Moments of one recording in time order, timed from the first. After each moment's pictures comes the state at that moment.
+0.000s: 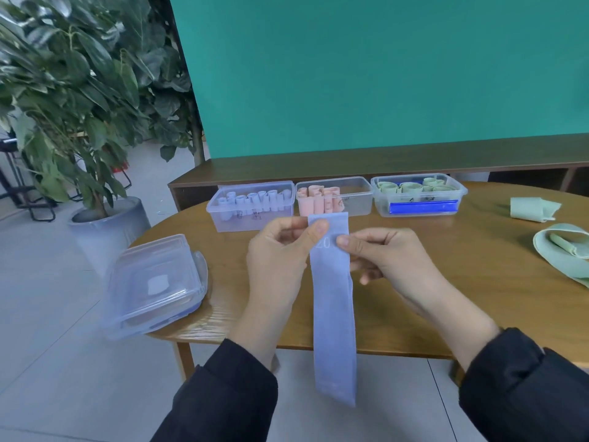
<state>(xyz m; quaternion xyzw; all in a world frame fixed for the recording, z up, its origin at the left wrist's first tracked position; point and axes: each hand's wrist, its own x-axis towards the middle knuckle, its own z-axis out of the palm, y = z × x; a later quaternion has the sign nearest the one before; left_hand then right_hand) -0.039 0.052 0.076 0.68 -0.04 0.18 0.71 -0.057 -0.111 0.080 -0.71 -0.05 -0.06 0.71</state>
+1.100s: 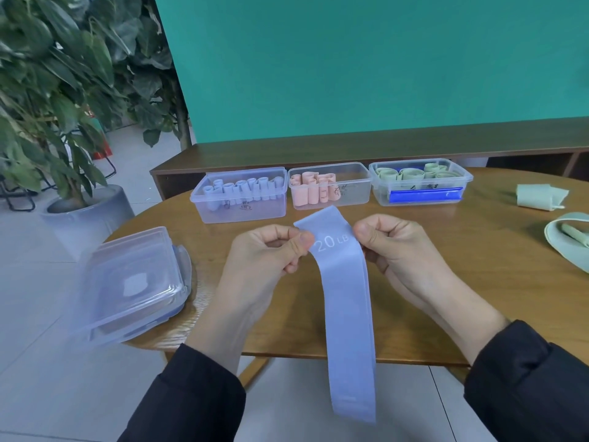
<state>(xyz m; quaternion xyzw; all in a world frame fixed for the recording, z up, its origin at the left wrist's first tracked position) -0.013 0.077 0.061 0.66 -0.09 0.02 0.75 -0.028 -0.119 0.059 -0.62 -0.10 -0.06 0.78</state>
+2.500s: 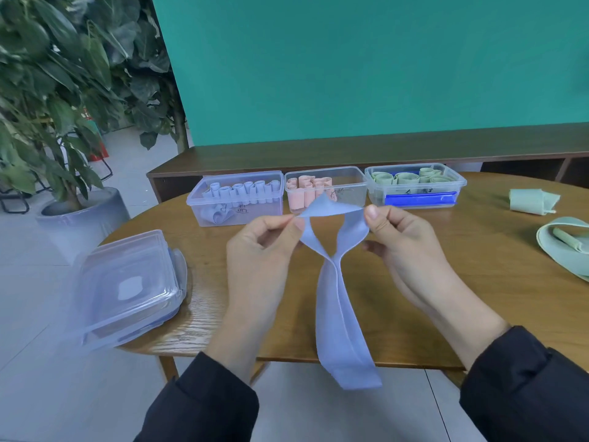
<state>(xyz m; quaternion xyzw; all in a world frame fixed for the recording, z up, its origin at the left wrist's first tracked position) -0.022 0.054 0.064 0.63 -0.07 0.16 0.76 -0.019 -0.128 0.054 -0.64 -0.08 -0.16 0.75</state>
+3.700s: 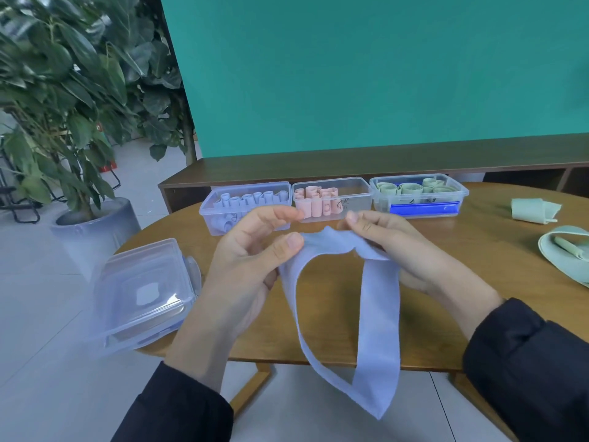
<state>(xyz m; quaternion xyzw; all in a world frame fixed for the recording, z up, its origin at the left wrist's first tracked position) -0.042 0.104 0.090 0.58 -0.24 0.01 0.78 -0.012 -0.127 0.084 -0.70 -0.13 0.03 0.70</state>
